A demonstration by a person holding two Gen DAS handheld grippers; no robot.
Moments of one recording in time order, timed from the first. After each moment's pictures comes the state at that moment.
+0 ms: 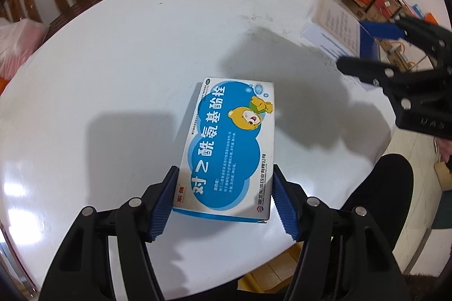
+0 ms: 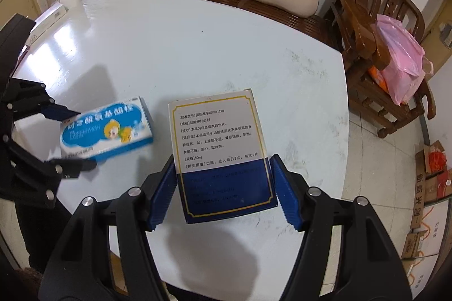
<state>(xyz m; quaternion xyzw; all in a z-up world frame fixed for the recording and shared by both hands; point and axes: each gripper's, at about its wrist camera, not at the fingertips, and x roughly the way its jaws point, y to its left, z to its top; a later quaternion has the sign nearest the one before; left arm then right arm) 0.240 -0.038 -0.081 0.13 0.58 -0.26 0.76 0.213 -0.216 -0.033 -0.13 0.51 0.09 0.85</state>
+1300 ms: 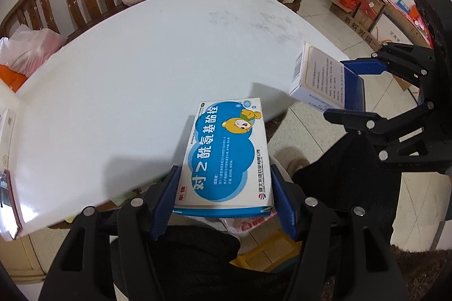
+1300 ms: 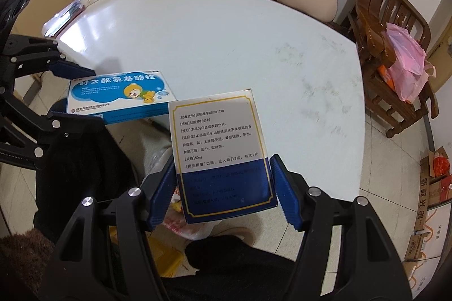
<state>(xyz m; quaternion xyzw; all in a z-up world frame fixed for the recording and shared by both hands) 0.056 -0.016 -0.051 0.15 0.51 -0.26 0.81 0.042 -0.164 -0.034 -0.15 0.50 0.15 0.84</state>
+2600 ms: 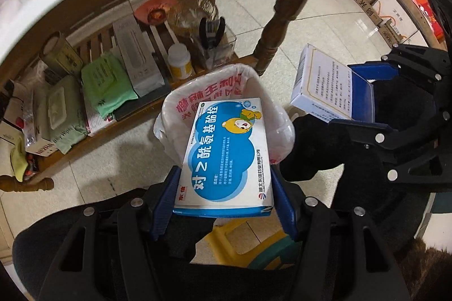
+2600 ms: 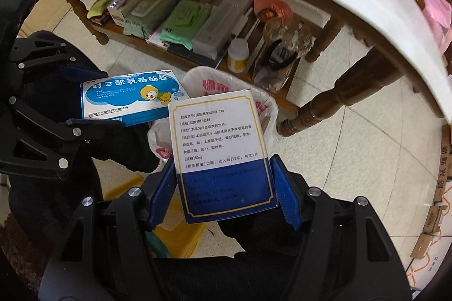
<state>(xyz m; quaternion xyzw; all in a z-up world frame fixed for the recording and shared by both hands) 0.020 -0.018 -0.222 0.13 0.60 -0.26 0.74 0.010 -0.134 -0.190 -0.12 0.61 0.14 0.77</state>
